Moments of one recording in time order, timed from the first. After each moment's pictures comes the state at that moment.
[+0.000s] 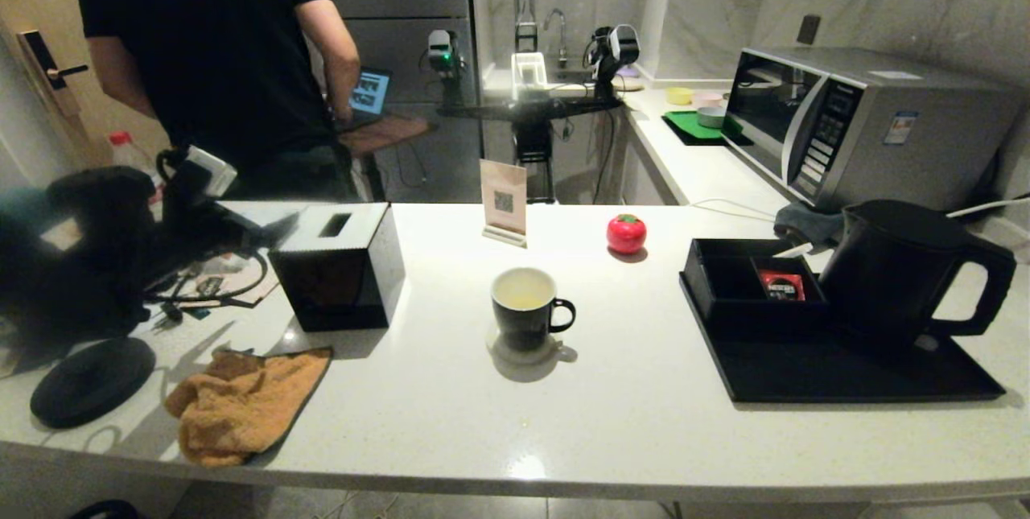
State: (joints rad) left arm 0.28 2.11 -1.04 -0.99 -0.46 0.45; right arm 0.00 0.00 -0.06 0.16 0.01 -0.01
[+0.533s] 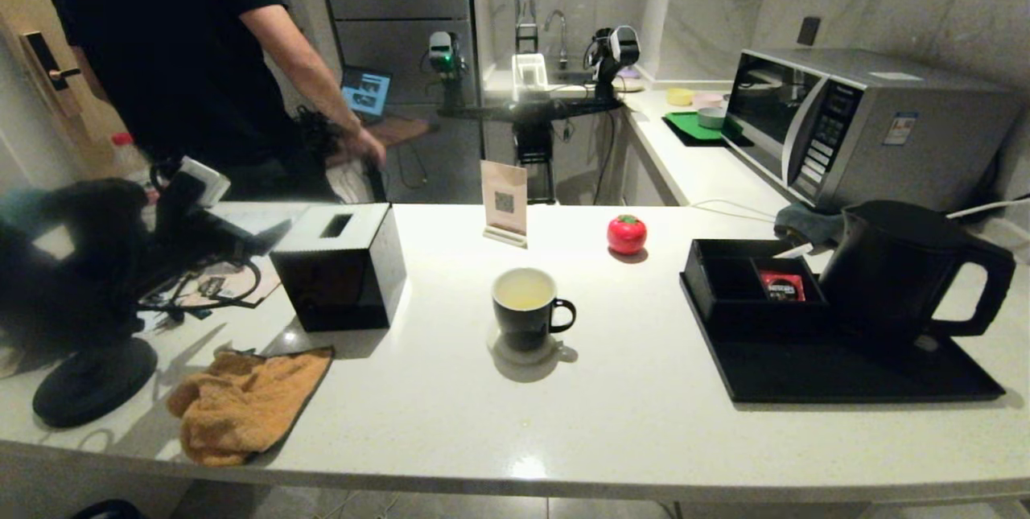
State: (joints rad) left arm 0.29 2.13 -1.00 -1.00 -0.46 0.49; right arm 0.00 0.00 -0.06 0.16 0.01 -0.01
